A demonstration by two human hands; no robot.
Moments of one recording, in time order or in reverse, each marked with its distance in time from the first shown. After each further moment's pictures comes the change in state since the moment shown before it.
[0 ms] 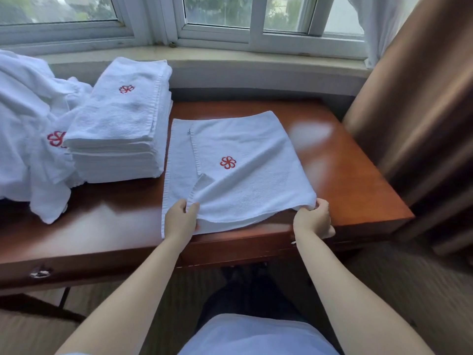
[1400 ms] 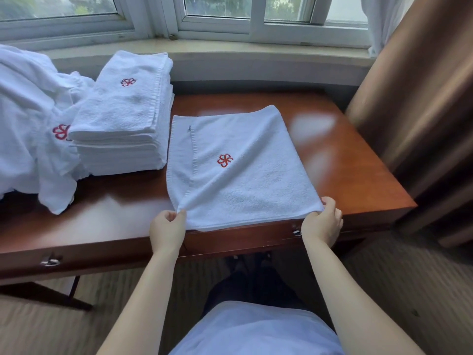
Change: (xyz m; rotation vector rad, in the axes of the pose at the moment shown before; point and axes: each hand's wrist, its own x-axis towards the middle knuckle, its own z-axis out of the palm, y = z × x) left_hand -0.044 -0.004 -0.028 0.063 0.208 -0.148; right_hand -0.006 0.029 -0.028 -0.157 -0.041 -0.196
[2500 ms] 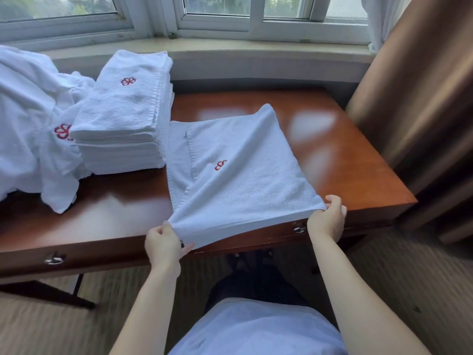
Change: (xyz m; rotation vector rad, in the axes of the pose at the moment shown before) left_hand -0.029 -0.004 -0.014 -0.462 -0.005 -0.293; right_hand 0.008 0.002 -0.006 0.057 -0.062 0.061
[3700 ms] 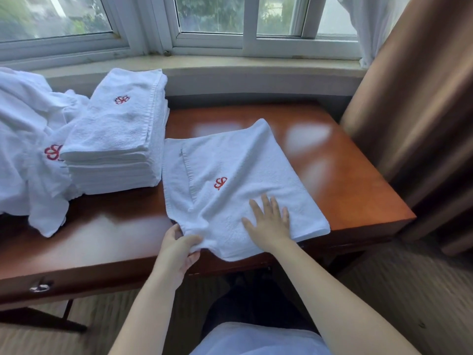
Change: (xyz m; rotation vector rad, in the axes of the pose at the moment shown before) left_hand -0.001 0.024 0.027 -0.055 -0.413 -0.129; right_hand -0.030 -0.046 0.064 -0.733 -0.648 -0.638
